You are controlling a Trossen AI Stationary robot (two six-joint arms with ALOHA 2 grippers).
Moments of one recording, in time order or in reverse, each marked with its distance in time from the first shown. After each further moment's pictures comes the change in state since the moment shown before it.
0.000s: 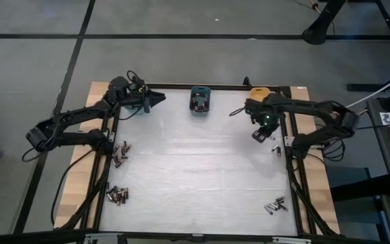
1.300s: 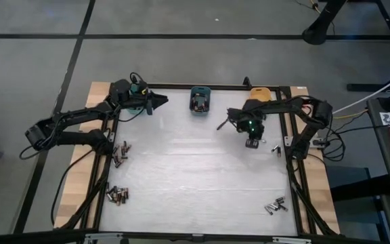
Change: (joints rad) left arm -0.079 0.000 0.000 -0.001 -0.087 -0.042; right arm 0.147 0.302 0.143 0.032 -0.012 -0.275
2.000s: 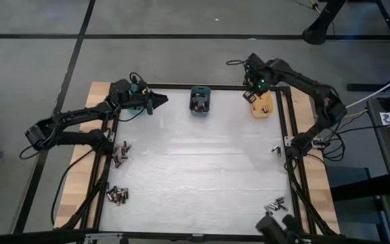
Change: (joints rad) left arm 0.000 0.000 0.000 -0.001 -0.018 0.012; right arm -0.449 -0.113 0.366 0.080 0.200 0.007
